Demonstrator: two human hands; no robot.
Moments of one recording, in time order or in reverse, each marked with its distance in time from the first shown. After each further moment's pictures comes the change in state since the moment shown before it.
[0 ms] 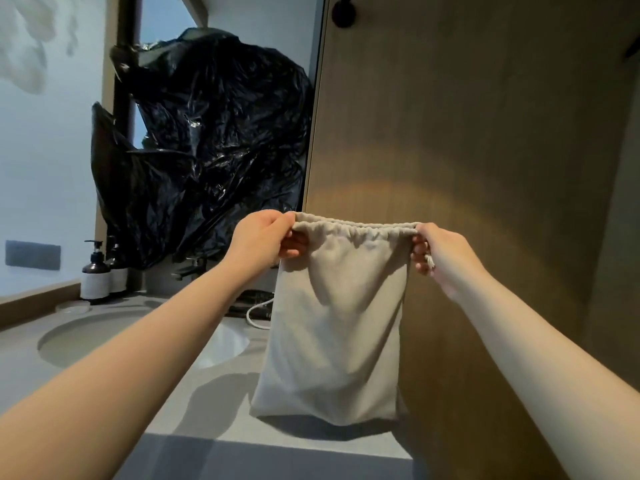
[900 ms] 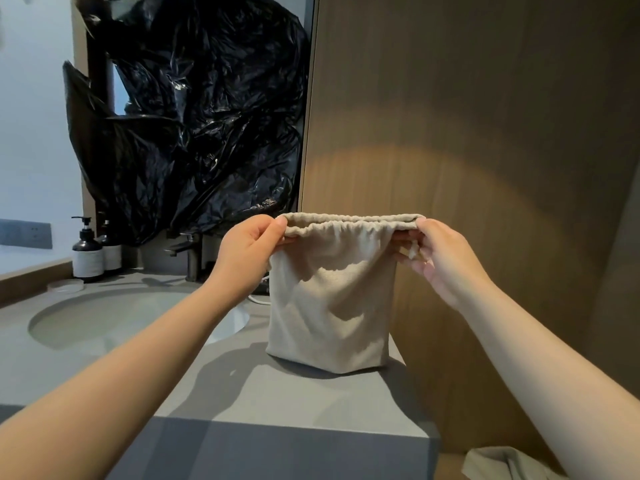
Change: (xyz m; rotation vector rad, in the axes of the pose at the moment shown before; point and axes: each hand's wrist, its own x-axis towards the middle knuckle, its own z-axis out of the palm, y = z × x) left_hand -0.018 -0.064 -0.008 0.180 -0.018 0.155; right_hand -0.004 0.052 0.005 0.265 -0.186 -0.009
